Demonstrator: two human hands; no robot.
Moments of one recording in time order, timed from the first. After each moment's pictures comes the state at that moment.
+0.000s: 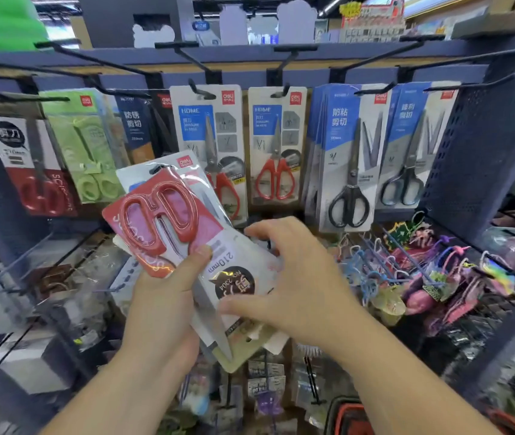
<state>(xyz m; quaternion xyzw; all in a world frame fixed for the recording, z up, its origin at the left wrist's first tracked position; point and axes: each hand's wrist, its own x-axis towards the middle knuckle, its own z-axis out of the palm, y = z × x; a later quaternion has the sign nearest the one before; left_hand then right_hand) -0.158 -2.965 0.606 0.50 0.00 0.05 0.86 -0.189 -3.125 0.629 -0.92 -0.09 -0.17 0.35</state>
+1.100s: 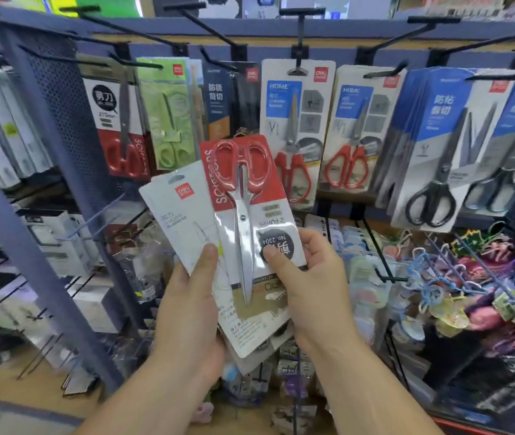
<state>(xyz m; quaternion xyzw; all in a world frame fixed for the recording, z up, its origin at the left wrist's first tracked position) -0.185 -2.917 0.590 0.47 0.09 0.03 0.88 -0.163 -3.045 0.575 -0.63 0.00 -0.14 0.76</state>
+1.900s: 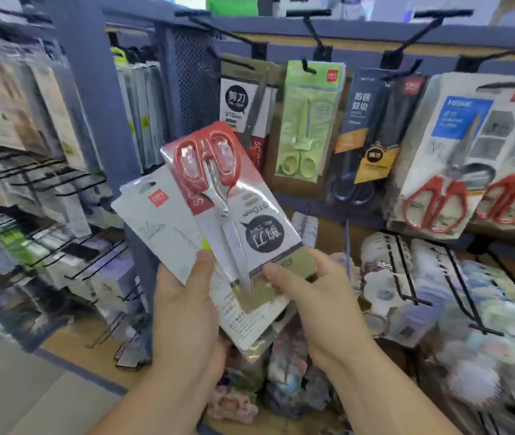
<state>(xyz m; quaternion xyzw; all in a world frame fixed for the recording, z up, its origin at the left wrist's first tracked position) -0.158 -2.754 0.583 0.44 0.16 0.22 0.86 -0.127 -2.888 0.578 -0.63 -0.08 0.00 0.77</state>
